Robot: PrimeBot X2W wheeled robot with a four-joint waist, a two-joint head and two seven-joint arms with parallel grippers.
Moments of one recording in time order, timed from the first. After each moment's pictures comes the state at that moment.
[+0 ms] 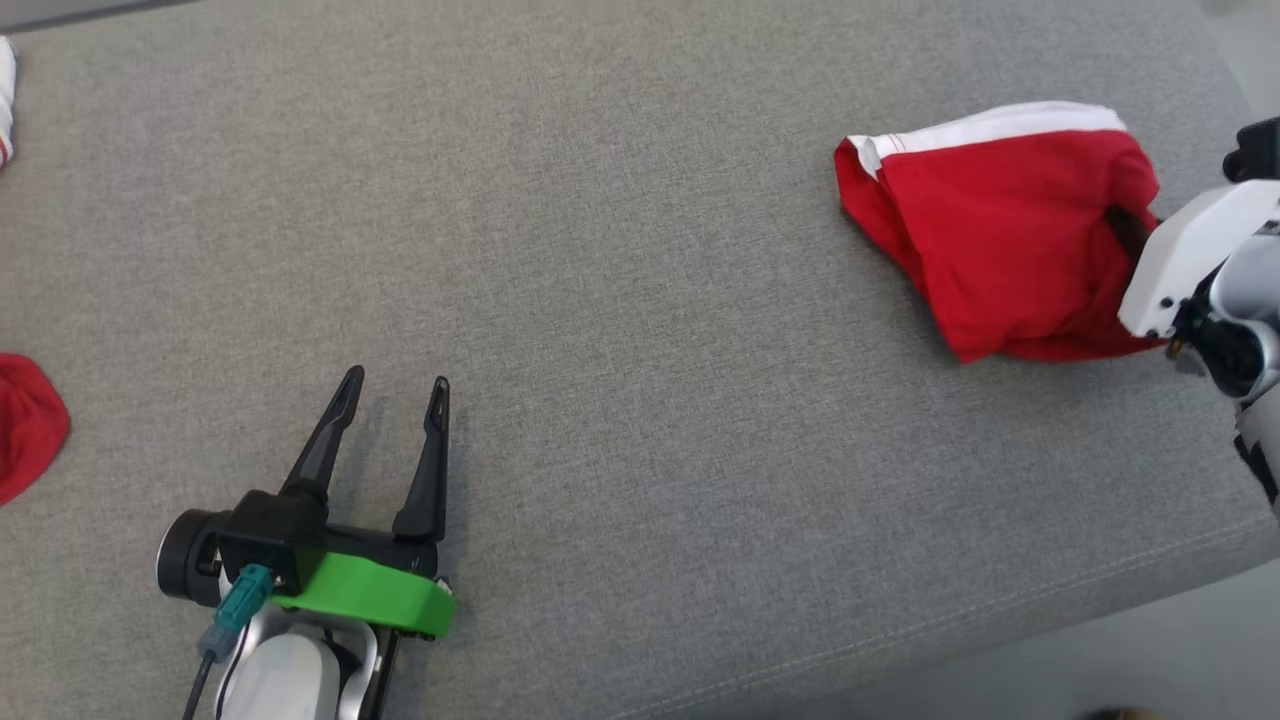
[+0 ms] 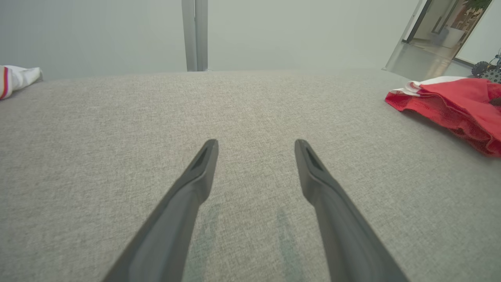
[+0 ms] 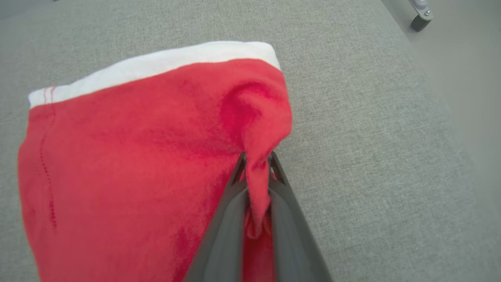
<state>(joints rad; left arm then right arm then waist) -0.16 0.10 -0.16 0.16 -0.19 -0.13 -0.26 -0.81 -0.44 0.27 0.80 0.65 0.13 0.29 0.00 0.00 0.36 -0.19</state>
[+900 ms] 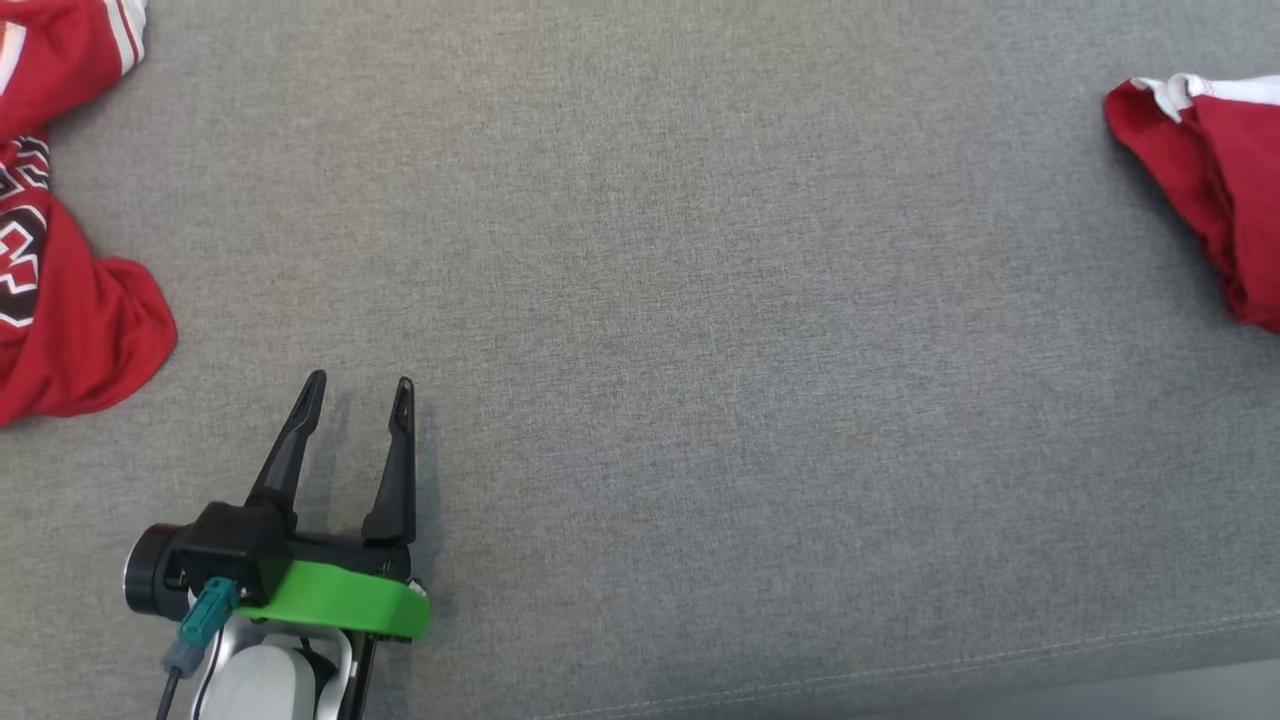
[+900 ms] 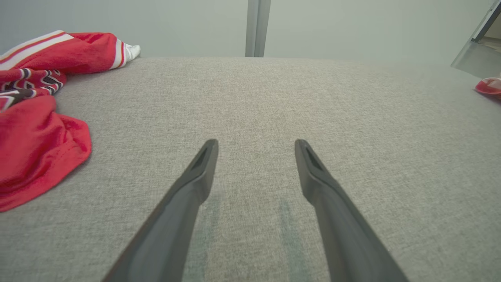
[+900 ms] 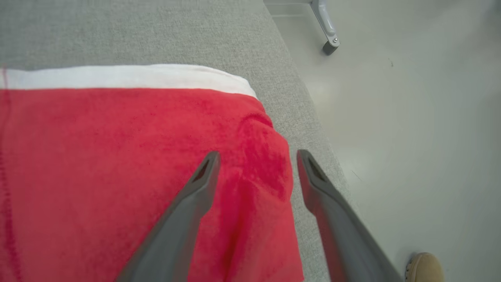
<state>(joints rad) -0.14 0.10 -0.11 0.14 -0.18 -0.12 -0.26 -1.01 -0.61 0.09 1.21 0.33 0.13 0.16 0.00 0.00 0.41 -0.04</state>
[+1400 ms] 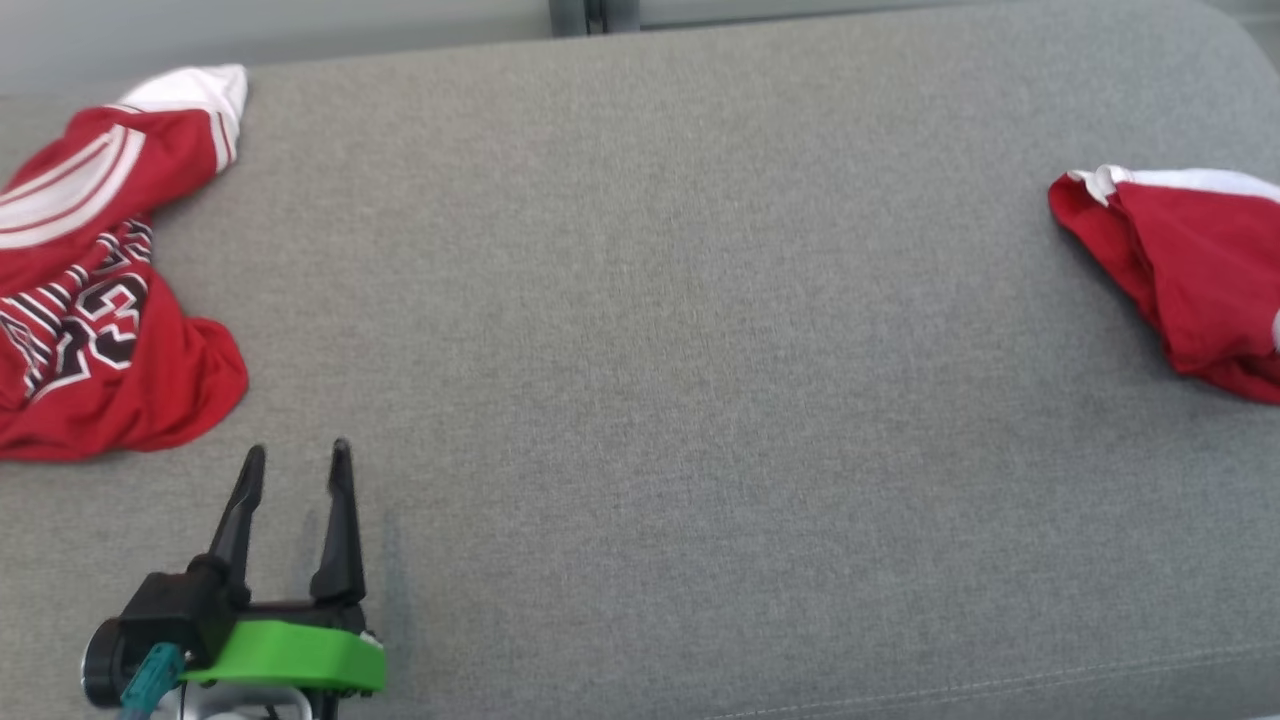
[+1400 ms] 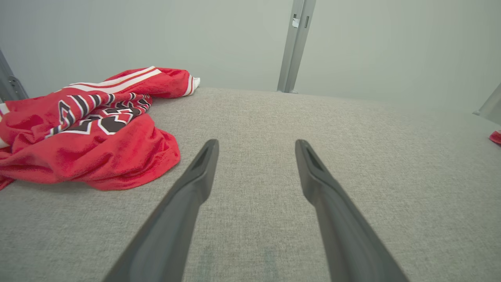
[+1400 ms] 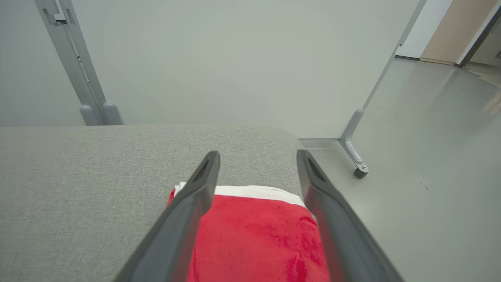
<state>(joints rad) -0.05 0.07 -0.01 0.14 -0.23 -0.12 -0.26 -0.79 -0.56 0.10 0.89 0.41 0.13 -0.19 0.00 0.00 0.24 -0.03</state>
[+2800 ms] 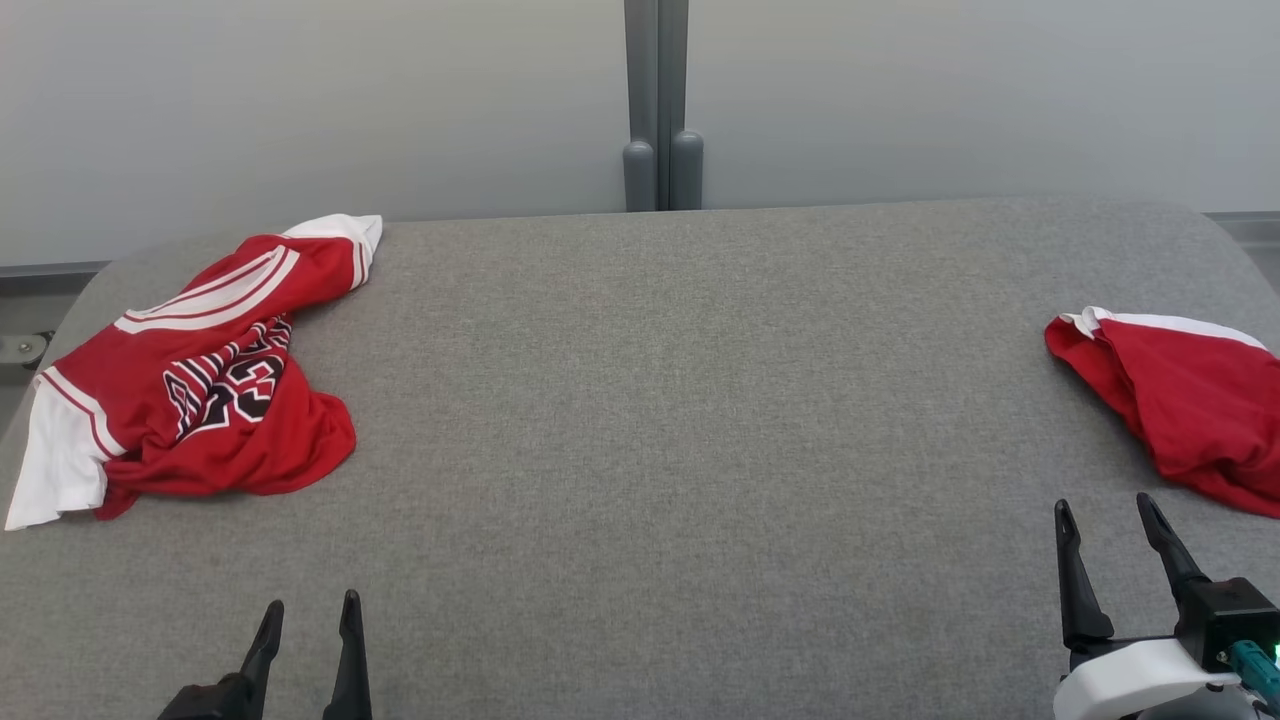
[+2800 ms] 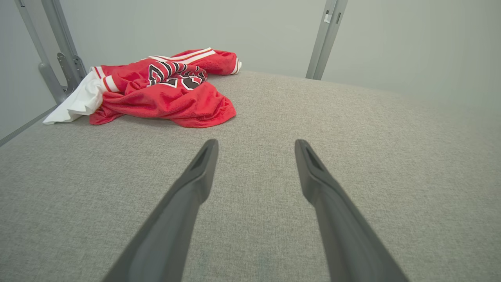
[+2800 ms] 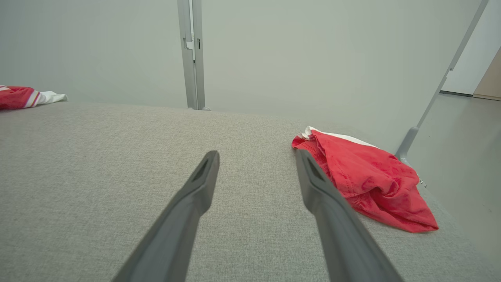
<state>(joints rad) 0.10 0.06 0.04 0.29 -0.22 -0.13 -0.26 0.08 -0.07 -0.16 0.15 -0.02 0.13 -0.26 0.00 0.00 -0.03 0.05</state>
